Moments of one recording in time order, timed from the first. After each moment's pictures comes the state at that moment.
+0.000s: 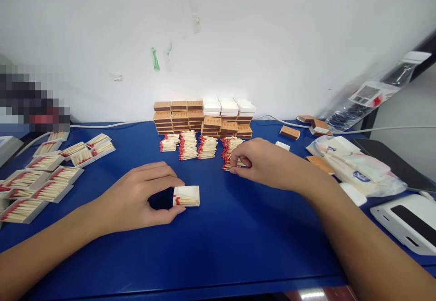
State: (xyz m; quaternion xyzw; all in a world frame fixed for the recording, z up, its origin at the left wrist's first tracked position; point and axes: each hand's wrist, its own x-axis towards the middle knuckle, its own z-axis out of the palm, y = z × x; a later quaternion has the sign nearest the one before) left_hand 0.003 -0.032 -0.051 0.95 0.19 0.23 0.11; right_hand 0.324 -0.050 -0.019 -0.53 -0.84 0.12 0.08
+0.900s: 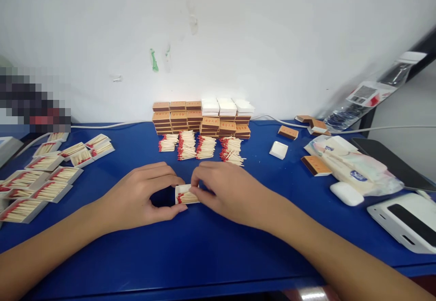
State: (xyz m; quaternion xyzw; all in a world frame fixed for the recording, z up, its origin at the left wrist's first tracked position) left_hand 0.007 -0.032 -0.052 0.95 0.20 0.22 0.13; right_hand 0.249 -0.081 -0.027 -0.48 -0.85 0.16 0.15
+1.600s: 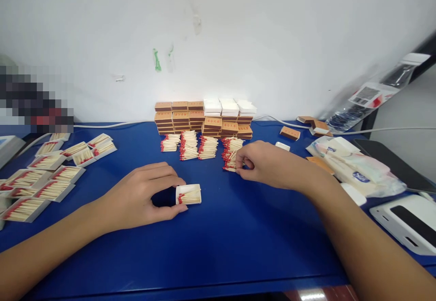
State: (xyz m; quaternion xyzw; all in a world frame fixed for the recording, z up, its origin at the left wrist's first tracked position) left_hand 0.002 -0.030 -0.053 0.95 0.20 0.20 0.13; right_hand 0.329 -0.048 -0.024 -0.56 -0.82 0.15 0.02
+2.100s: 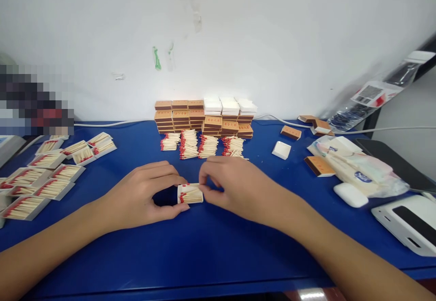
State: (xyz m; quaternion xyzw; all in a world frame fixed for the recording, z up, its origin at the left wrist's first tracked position) left_hand 0.006 -0.032 -0.054 0.95 0.20 0.22 0.13; right_hand 0.259 -0.079 -0.026 -0.48 -0.85 0.14 0.16
